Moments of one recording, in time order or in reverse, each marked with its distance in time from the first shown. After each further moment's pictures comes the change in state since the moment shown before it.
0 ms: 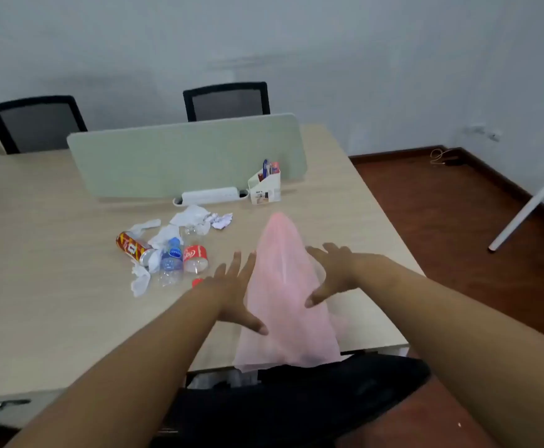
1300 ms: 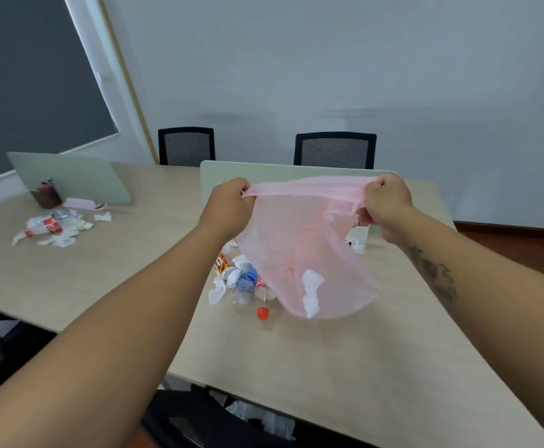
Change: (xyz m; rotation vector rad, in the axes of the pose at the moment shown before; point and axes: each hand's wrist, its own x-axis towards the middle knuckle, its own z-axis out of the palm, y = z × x) left_hand -0.059 -0.073 -0.163 -0.547 1.124 -0.303; right_hand 0.045 -0.081 -0.177 1.243 0.696 -0.133
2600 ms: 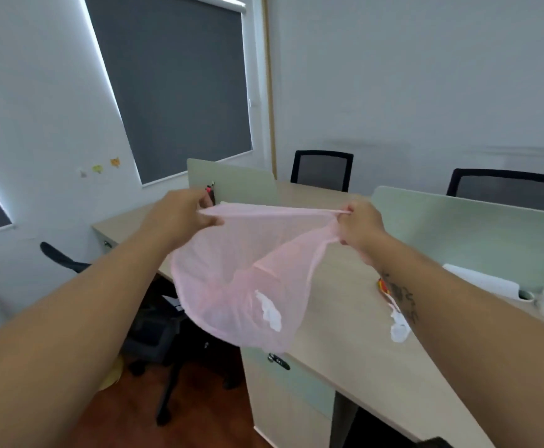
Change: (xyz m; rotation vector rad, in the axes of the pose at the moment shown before) left_hand -0.076 -0.338 -0.406 0.387 0.149 -0.246; right_hand -0.231 -0.115 0.425 -0.163 -0.417 -0.258
